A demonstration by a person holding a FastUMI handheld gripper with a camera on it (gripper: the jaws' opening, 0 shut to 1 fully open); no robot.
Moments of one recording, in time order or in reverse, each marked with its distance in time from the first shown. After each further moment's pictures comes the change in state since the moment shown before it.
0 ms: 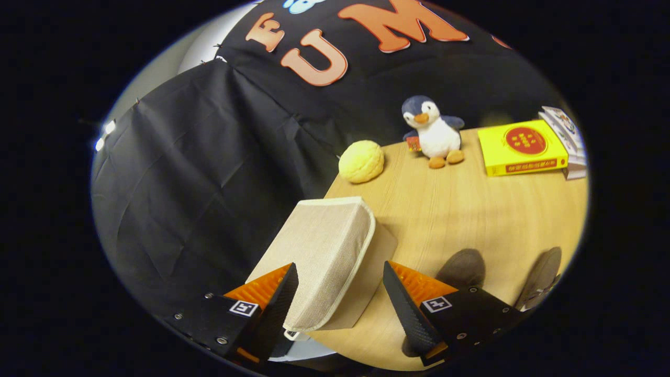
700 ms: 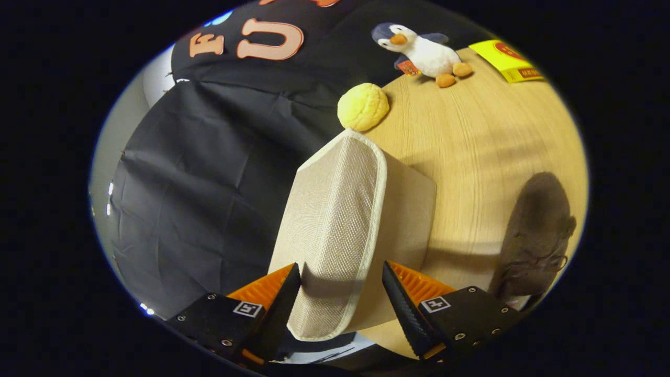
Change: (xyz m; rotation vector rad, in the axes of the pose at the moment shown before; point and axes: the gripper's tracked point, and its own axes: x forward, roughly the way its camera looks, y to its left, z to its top) arm 0.059 0.008 -0.057 0.304 0.174 0.205
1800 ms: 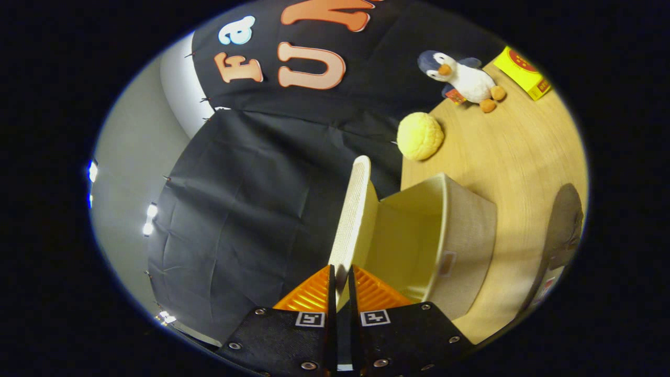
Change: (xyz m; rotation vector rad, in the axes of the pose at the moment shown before) arm -0.042 0.143 0.048 -0.035 -0.168 0.253
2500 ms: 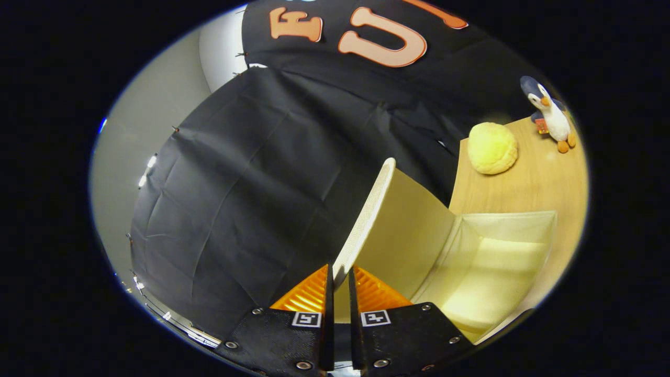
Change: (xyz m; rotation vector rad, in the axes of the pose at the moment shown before) arm 0.126 0.101 -0.021 -0.209 0.155 0.018
